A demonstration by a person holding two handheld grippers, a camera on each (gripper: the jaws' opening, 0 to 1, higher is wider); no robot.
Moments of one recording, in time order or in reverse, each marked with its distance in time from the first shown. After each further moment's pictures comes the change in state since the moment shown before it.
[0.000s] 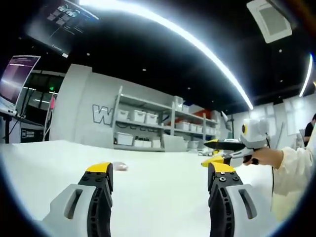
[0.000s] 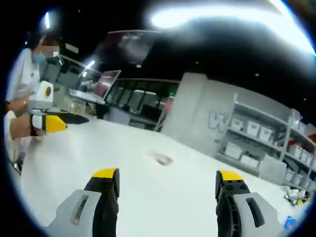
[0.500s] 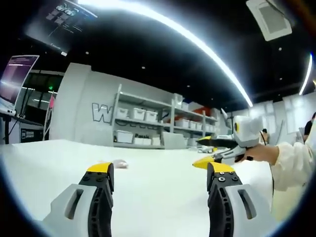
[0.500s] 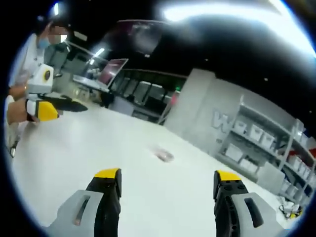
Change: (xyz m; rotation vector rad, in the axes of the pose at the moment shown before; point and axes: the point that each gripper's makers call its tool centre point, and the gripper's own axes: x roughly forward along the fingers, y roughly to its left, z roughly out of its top) left arm 0.000 0.001 -0.006 0.009 0.025 -0.005; right arm 0.025 0.003 -0.006 -0.104 0.055 0.026
